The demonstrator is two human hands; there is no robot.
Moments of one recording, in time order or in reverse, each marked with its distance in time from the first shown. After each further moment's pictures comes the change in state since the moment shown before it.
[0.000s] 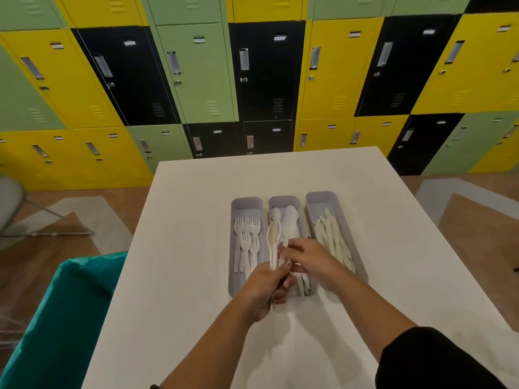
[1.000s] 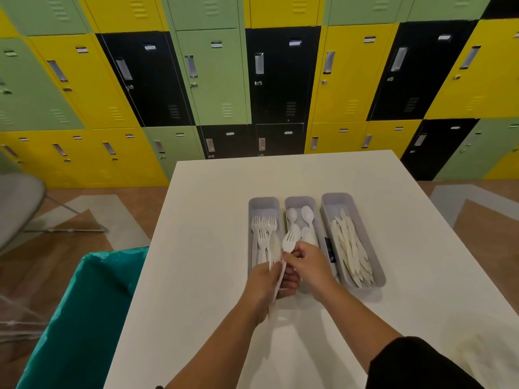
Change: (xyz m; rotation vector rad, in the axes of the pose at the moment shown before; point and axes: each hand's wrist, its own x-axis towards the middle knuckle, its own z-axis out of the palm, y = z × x) left_hand -0.015 -0.008 -0.026 0.068 0.227 0.093; right_hand 0.003 0.017 0.052 -0.117 0.285 -0.141
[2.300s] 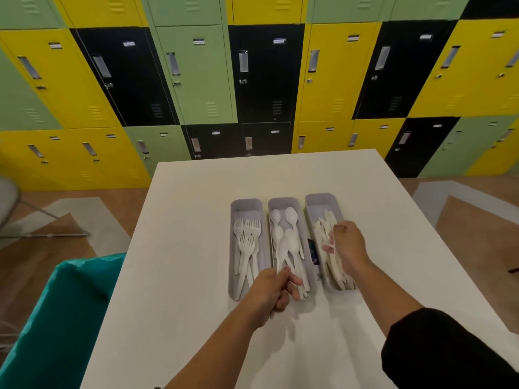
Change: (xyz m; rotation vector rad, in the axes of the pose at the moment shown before) left_hand 0.009 0.002 0.031 0.070 -0.217 -0.086; right_hand 0.050 0.006 -0.098 0.151 0.327 0.174
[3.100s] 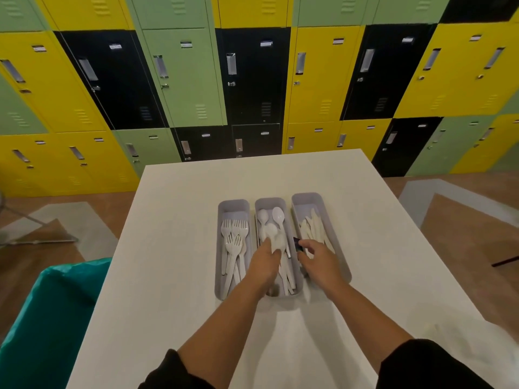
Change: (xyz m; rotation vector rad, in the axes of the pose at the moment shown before) left_hand 0.031 0.027 0.026 0.384 0.270 0.103; right_hand -0.042 0.024 0.002 -0.502 -0.158 -0.243
